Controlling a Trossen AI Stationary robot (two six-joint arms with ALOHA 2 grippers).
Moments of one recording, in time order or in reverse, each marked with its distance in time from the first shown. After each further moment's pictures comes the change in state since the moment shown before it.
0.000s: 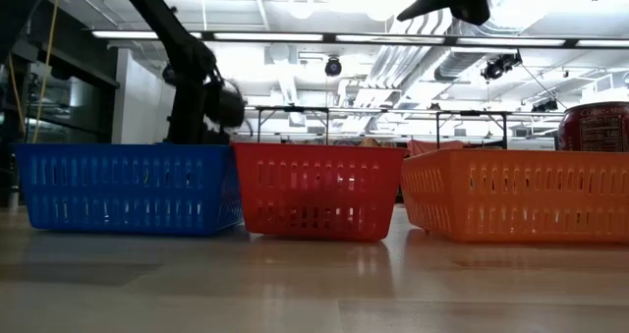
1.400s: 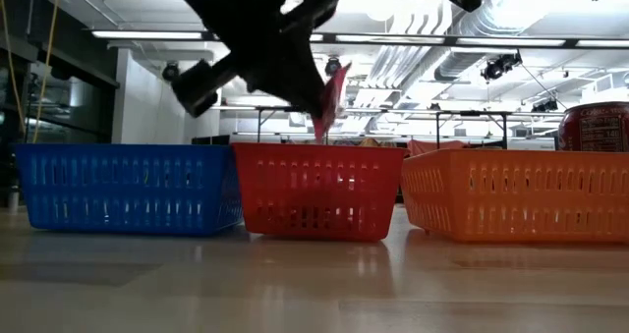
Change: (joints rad) left arm -1.080 -0.028 0.006 0.723 -0.147 1.150; right arm -0.027 -0.071 0.000 0.054 0.014 -0.150
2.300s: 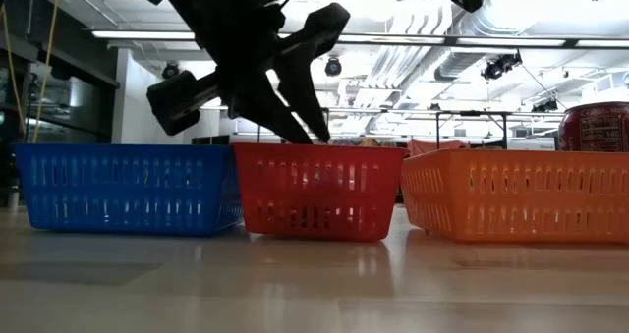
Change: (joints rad) left arm -0.012 0.053 0.012 -0.031 0.083 -0.172; right arm 0.000 0.000 0.000 0.000 0.049 0.026
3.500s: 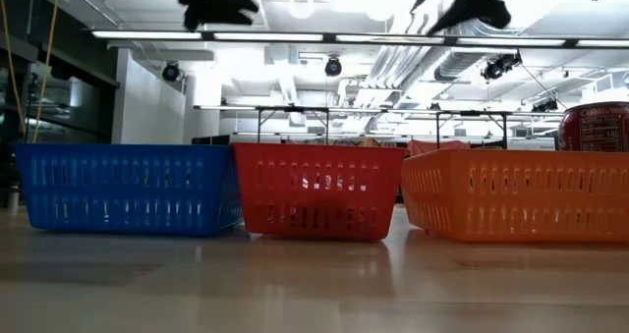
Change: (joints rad) left arm 0.466 -0.834 -0.278 0.001 -0.046 -1.188; right arm -0.155 -0.065 -0.001 -0.278 -0.002 0.145
